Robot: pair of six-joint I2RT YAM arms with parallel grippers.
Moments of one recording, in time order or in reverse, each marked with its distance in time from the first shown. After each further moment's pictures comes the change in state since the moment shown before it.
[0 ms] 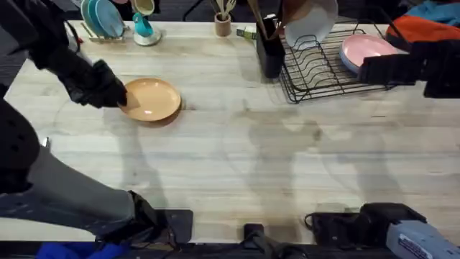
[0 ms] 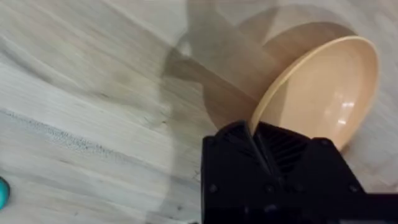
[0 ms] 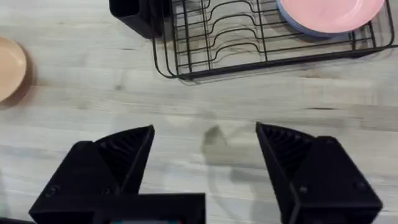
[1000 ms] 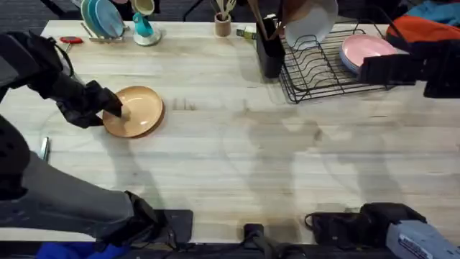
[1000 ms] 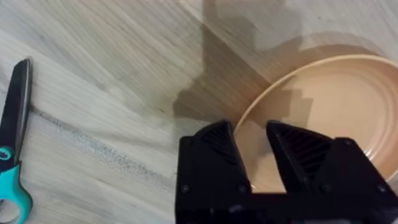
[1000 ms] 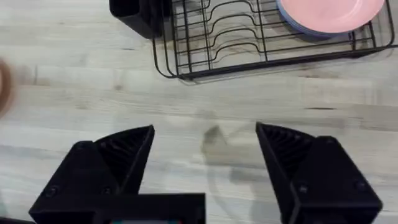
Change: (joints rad) left arm 0.115 -0.028 -0.209 0.245 -0.069 0.045; right arm 0.000 0.000 0.000 0.000 0.000 0.000
